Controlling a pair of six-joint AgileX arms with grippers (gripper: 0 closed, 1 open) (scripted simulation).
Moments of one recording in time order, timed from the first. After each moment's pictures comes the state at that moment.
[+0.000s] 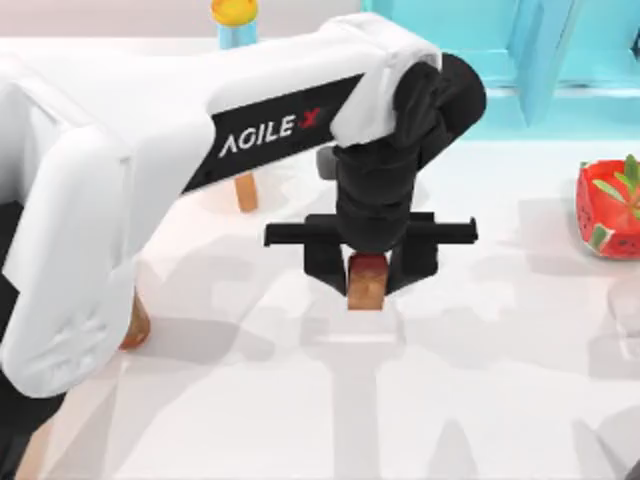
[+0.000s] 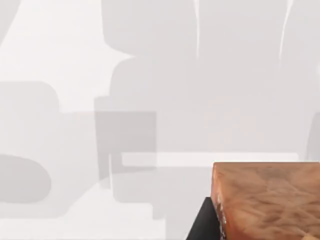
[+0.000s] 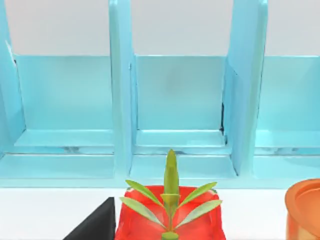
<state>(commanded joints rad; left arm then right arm) -0.79 2.27 1.91 -1.21 0.00 -0.76 0.00 0.00 0.00 0.00 0.00 0.00</state>
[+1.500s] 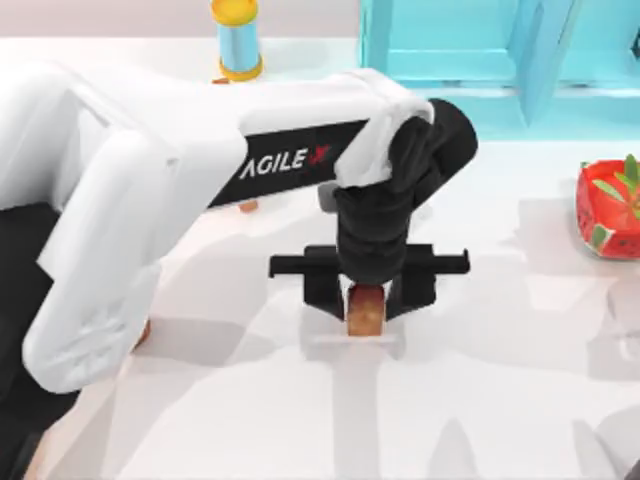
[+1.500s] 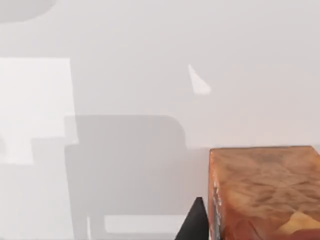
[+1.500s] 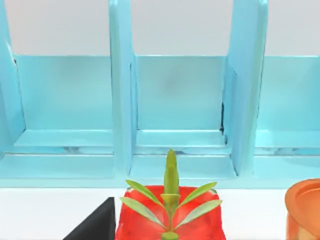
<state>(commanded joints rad) -0.79 2.31 1.79 -1.05 0.00 -0.76 0.00 0.00 0.00 0.00 0.00 0.00</state>
